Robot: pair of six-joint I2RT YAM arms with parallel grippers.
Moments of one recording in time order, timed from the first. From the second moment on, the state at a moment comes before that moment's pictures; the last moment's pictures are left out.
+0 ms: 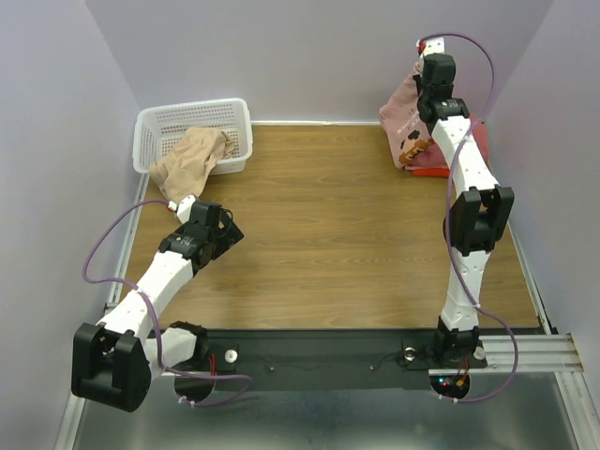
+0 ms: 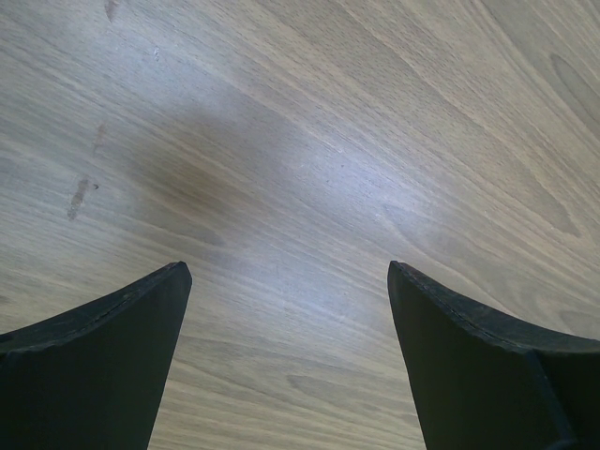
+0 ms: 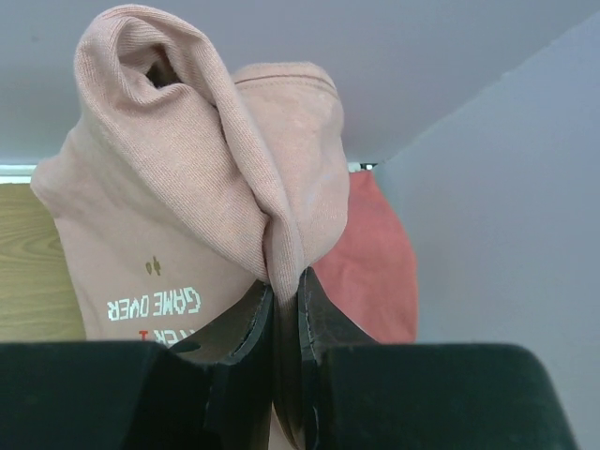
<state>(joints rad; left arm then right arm) -0.28 1.06 0.68 -0.52 -0.25 -0.83 0.11 2.16 2.24 -0.40 0.49 -0.29</state>
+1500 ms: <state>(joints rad) -0.28 1.18 0.72 -0.50 -0.23 -0.82 -0.18 2.35 2.26 -0.40 0.35 -0.11</state>
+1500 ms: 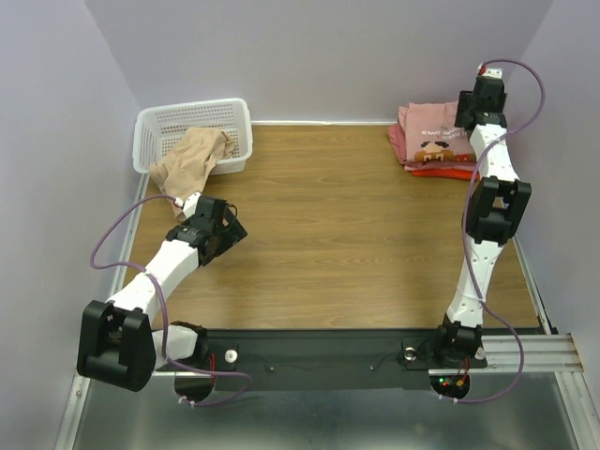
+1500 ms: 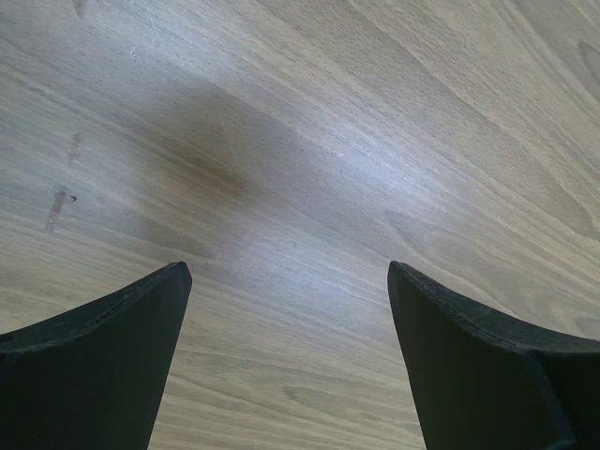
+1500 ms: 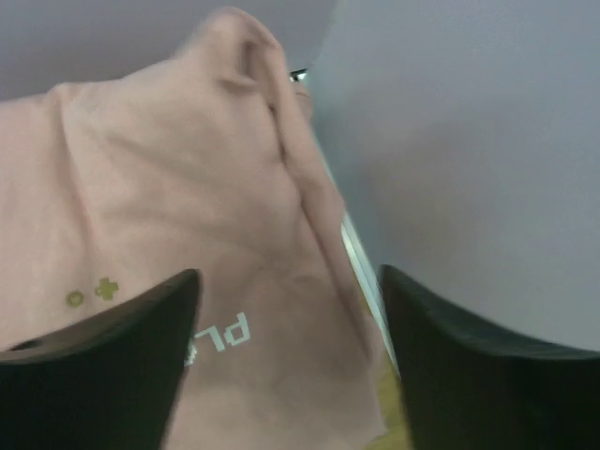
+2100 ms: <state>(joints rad) -0.28 1.00 0.72 -0.51 -0.19 -0.82 -0.19 1.93 1.97 -0.39 0.31 0.08</state>
